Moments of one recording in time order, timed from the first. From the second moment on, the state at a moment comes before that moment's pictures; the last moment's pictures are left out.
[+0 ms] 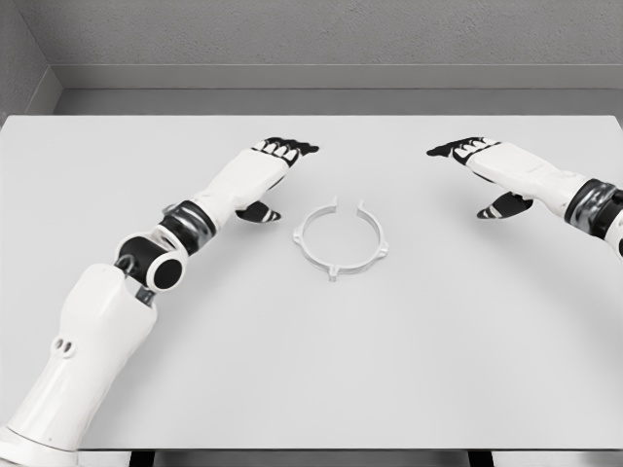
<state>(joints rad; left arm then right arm) -0.43 0.20 -0.41 -1.38 -0.84 -0.23 -0.23 -0.46 -0.67 0.36 -1.40 0.47 -0.40 0.44</state>
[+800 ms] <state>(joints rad) -0.41 0.19 -0.46 -1.38 -0.84 -0.27 -0.23 -0.50 -0.71 0.38 -1.40 0.46 -0.40 0.44</state>
